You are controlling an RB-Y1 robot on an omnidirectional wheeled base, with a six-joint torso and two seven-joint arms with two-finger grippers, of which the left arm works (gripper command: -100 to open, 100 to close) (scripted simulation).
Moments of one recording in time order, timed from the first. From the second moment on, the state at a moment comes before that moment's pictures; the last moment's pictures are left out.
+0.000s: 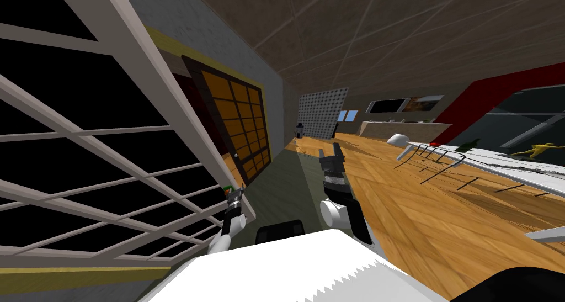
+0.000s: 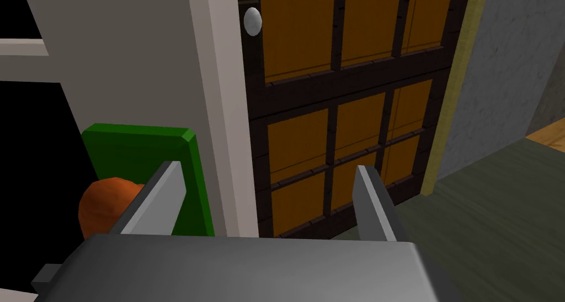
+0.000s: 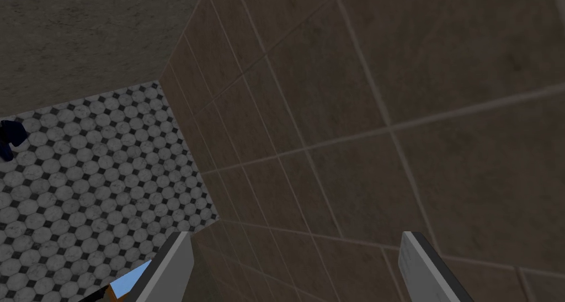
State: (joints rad) arm -0.15 0.07 0.22 -0.59 0.31 -0.85 1.38
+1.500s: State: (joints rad) arm -0.10 0.14 0.20 -0.55 0.29 -0.95 1.50
